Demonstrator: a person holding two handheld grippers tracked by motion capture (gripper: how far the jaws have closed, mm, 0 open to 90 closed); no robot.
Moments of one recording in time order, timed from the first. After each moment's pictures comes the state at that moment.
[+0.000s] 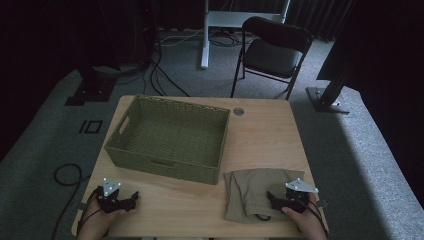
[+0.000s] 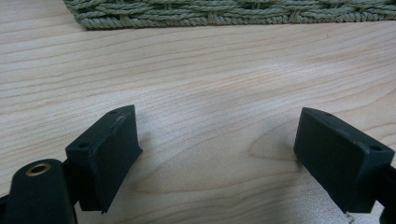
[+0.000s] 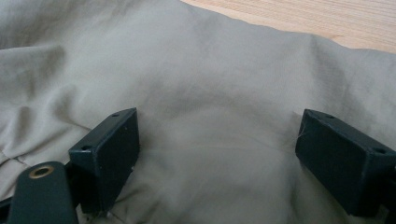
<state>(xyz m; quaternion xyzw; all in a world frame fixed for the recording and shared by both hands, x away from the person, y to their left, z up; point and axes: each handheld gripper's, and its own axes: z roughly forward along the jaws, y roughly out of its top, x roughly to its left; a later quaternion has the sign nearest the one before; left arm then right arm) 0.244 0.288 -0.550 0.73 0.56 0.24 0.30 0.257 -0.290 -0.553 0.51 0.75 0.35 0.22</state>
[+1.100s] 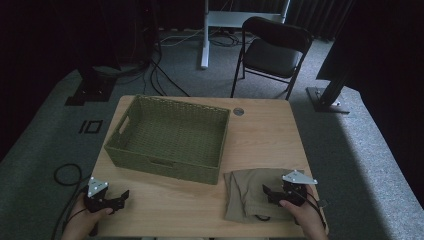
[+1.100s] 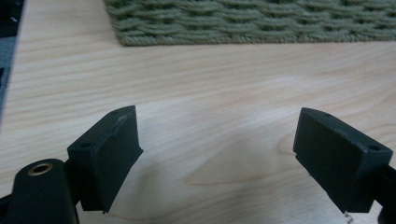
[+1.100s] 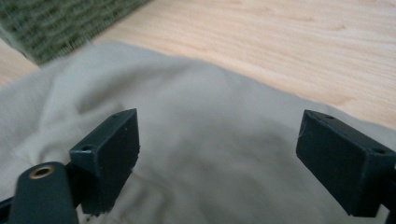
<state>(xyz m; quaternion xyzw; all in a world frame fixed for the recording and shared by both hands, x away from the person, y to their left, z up) 0.241 0.322 -0.537 0.73 0.55 0.23 0.34 0.267 -0.271 -0.515 0.49 0.76 0.38 0.21</state>
